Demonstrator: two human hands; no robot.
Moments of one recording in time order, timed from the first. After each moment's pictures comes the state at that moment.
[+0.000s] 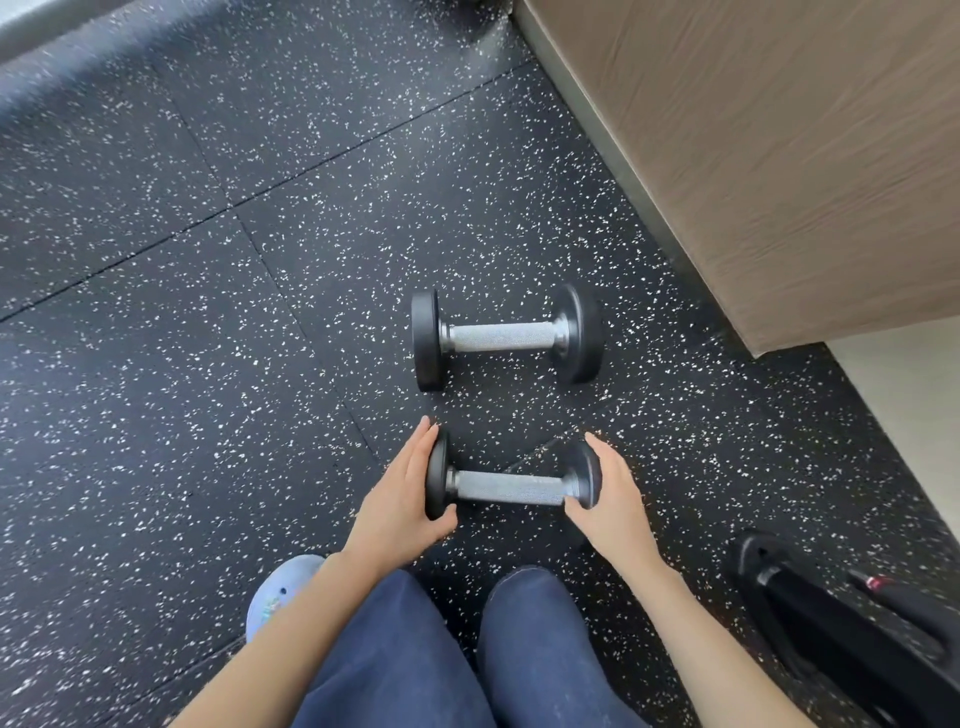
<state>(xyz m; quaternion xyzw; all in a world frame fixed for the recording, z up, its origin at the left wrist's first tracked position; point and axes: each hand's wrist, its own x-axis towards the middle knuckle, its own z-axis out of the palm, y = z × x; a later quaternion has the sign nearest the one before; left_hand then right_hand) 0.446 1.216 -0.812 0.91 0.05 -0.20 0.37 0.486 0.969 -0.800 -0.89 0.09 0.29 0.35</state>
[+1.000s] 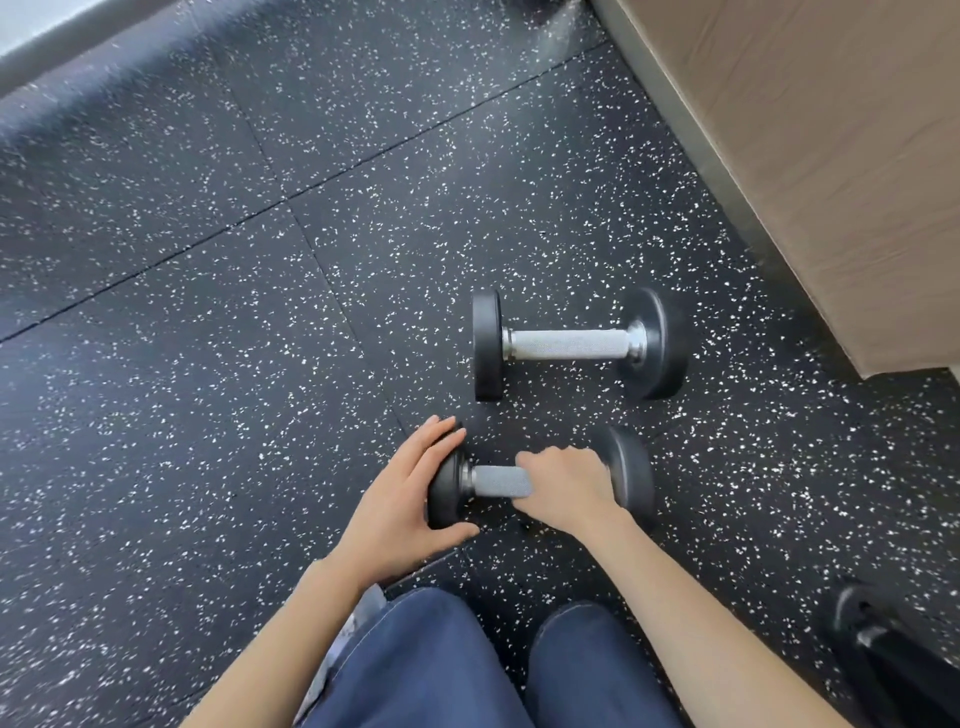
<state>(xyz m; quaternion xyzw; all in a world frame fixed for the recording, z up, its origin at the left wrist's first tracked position) 0.453 1.273 -0.819 0.91 -0.02 -0.17 0.38 0.532 1.078 -0.839 -0.90 -0.27 0.34 0.04</state>
